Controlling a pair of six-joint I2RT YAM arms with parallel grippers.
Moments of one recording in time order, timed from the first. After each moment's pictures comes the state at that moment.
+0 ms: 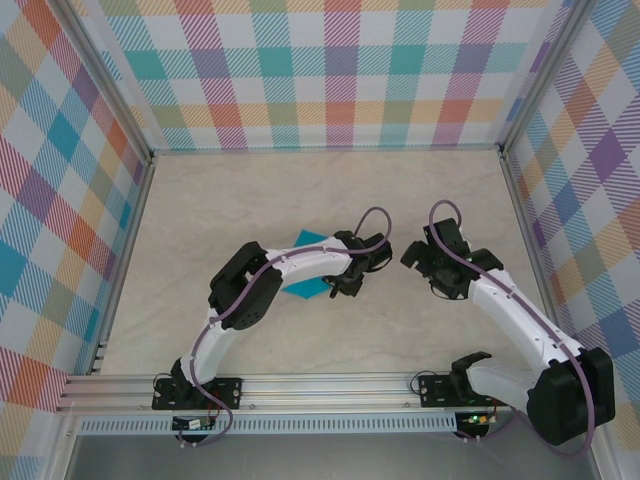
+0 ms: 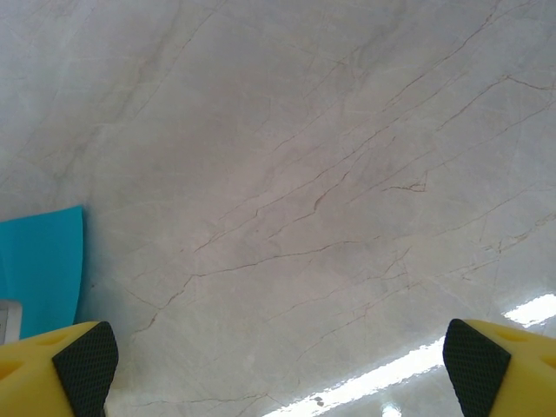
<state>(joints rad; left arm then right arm) -0.96 2.19 1.68 -0.99 -0.27 -0.48 0.36 1.10 0.80 -0.78 0.14 0.93</state>
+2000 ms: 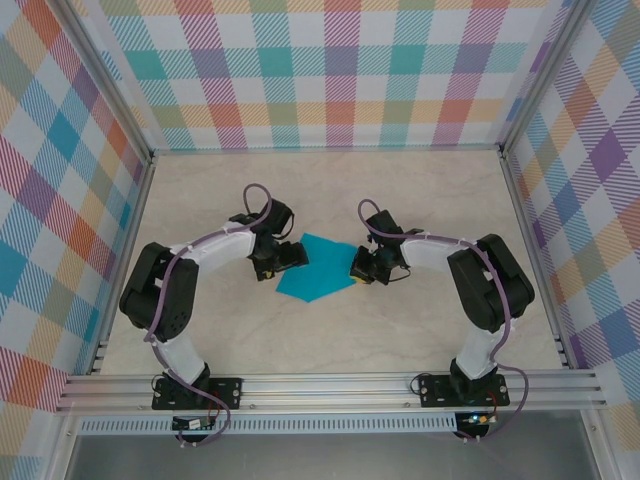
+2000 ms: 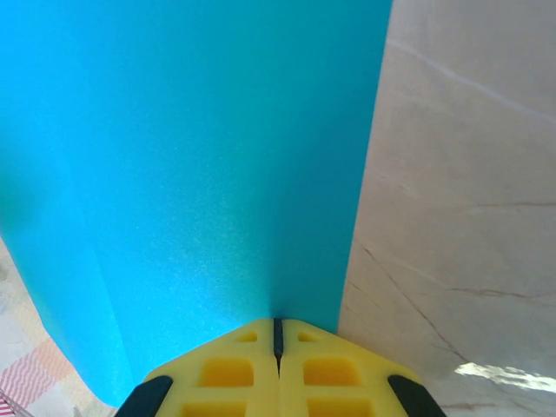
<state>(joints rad) -0.50 1.74 1.12 -0.69 0.14 -0.77 0.52 1.79 0.96 -0.36 -0.39 0.89</state>
